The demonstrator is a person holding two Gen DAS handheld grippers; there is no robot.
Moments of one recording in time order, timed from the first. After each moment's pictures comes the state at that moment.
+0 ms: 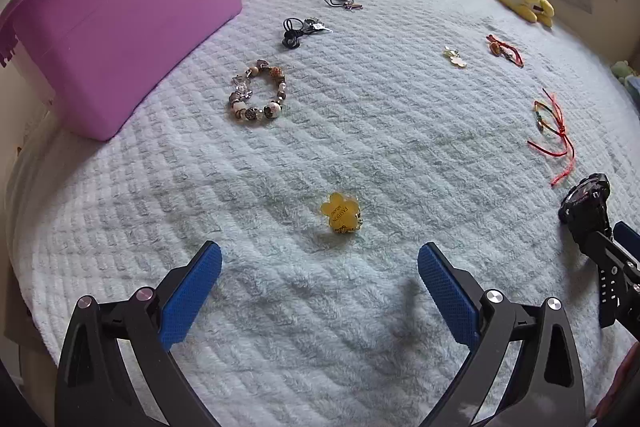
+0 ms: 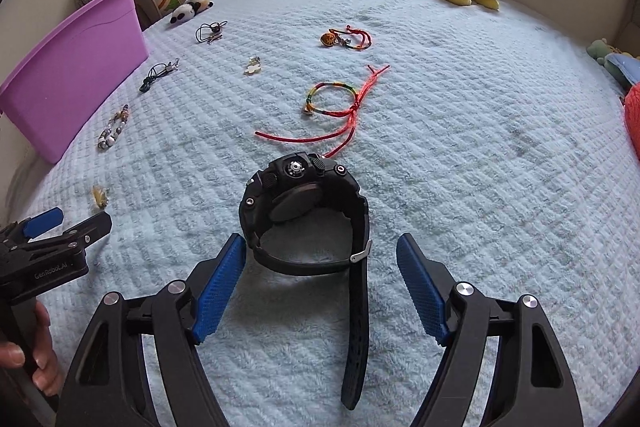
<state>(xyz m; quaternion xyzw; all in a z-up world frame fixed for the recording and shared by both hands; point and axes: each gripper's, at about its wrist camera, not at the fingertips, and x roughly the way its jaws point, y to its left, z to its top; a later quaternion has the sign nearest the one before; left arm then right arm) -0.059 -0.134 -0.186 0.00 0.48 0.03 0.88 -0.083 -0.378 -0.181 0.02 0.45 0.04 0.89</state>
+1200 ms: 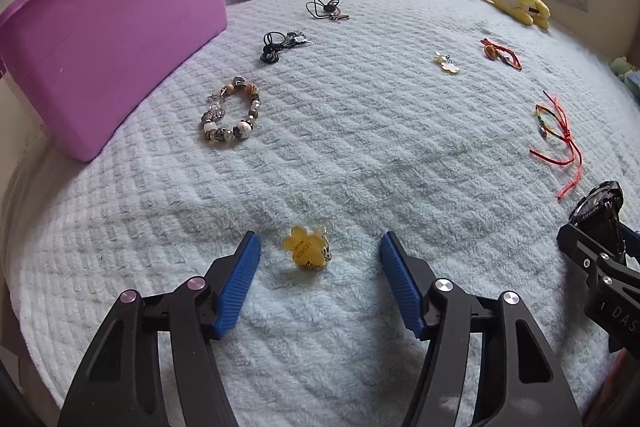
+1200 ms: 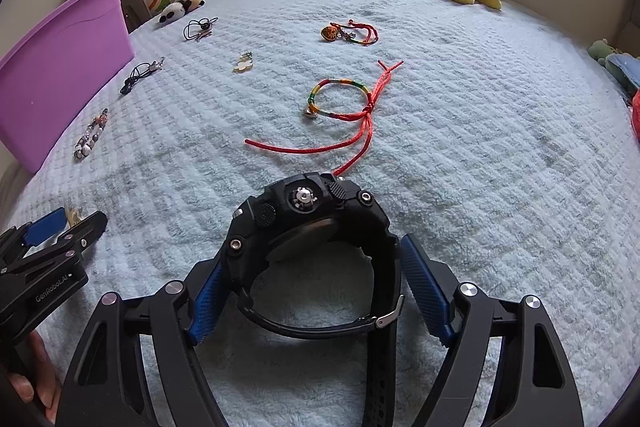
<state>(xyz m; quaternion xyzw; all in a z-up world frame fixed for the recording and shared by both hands) -0.047 -0.155 -0.196 0.02 0.45 0.03 0.89 -0.054 -0.365 -0.203 0.01 0.45 0.02 0.89</state>
